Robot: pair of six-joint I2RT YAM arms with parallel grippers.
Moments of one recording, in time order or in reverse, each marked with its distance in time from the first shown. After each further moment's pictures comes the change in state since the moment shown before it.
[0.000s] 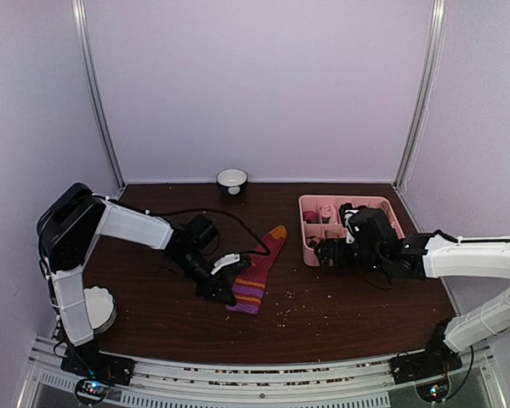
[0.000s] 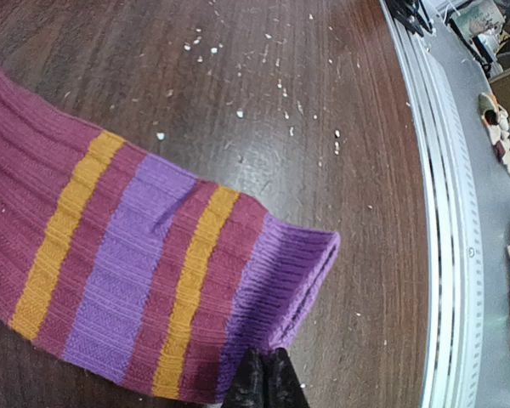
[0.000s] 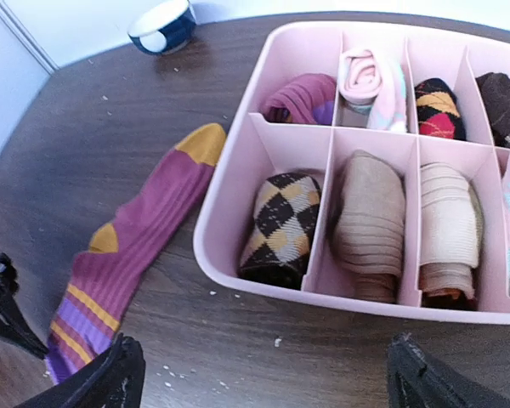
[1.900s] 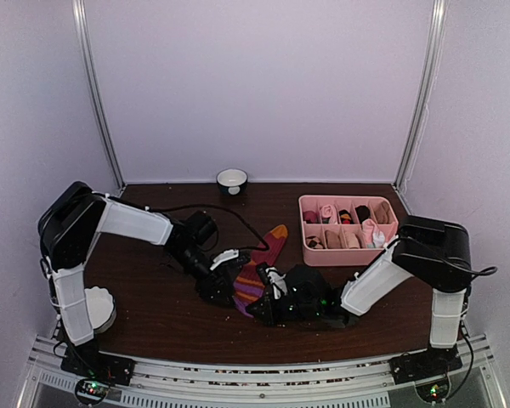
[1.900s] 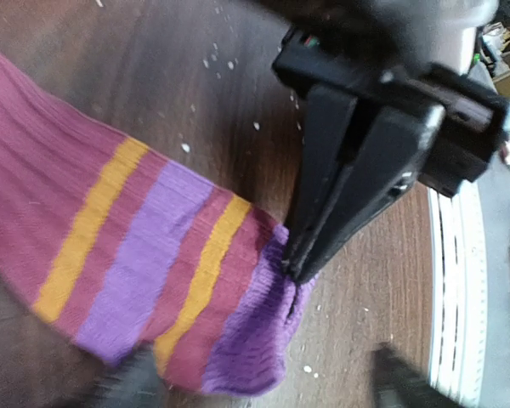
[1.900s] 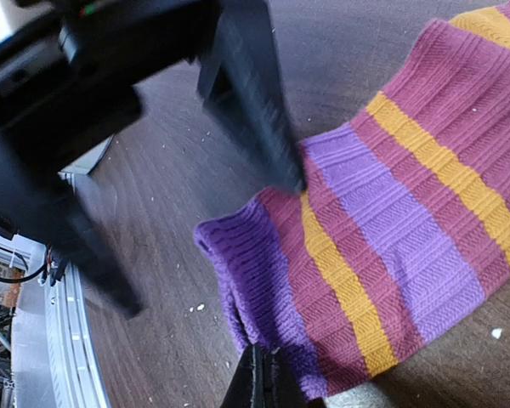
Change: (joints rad) left arm 0.026 0.016 0.040 -0.039 0.005 0.033; right arm 0.281 0.697 0.016 0.887 -0.480 0.142
